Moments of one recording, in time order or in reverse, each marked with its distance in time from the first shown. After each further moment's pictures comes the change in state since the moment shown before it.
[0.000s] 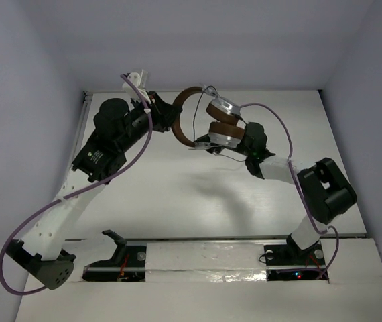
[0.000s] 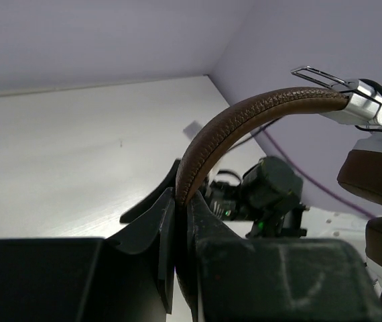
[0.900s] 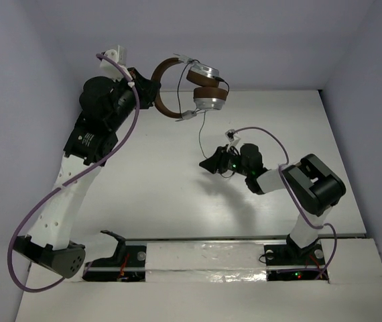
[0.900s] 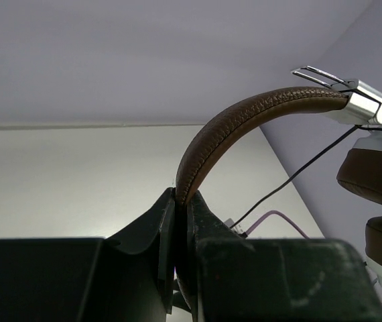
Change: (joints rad) left arm 0.173 0.112 0.198 -0.055 -0.048 0.011; right arm 0.028 0.121 -0.225 0.114 0.134 0.032
